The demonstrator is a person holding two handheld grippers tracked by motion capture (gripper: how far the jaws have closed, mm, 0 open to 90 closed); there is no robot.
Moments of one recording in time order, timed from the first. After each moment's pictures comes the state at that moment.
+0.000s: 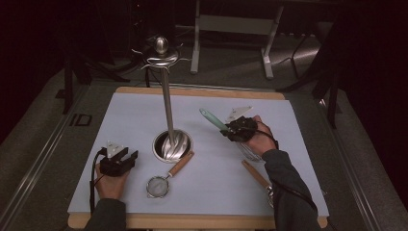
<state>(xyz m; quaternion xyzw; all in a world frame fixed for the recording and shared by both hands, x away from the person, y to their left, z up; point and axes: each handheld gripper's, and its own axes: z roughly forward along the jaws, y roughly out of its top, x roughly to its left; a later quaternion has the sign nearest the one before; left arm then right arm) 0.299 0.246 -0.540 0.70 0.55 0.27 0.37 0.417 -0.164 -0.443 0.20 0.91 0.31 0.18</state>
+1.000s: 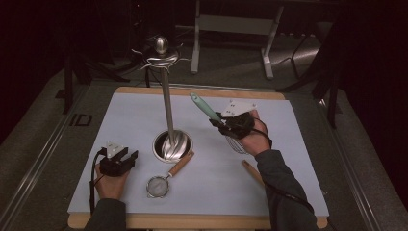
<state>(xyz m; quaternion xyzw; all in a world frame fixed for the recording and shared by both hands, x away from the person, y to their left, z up) 0.298 0.246 -0.540 0.70 0.55 0.27 0.37 0.383 -0.138 -0.389 0.17 0.86 0.42 0.24</state>
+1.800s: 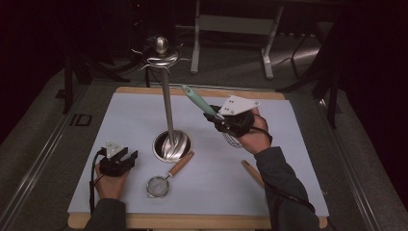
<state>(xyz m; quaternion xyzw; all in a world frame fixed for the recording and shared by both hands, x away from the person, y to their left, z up) 0.298 0.247 -0.540 0.70 0.55 0.27 0.37 0.358 -0.125 -0.347 0.13 0.84 0.45 0.27</state>
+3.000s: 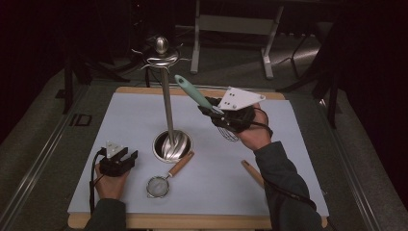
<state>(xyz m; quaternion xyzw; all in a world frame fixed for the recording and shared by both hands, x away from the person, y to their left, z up) 0.298 0.247 -0.540 0.70 0.55 0.27 0.37 0.342 -0.116 -0.309 0.10 0.82 0.49 0.28</state>
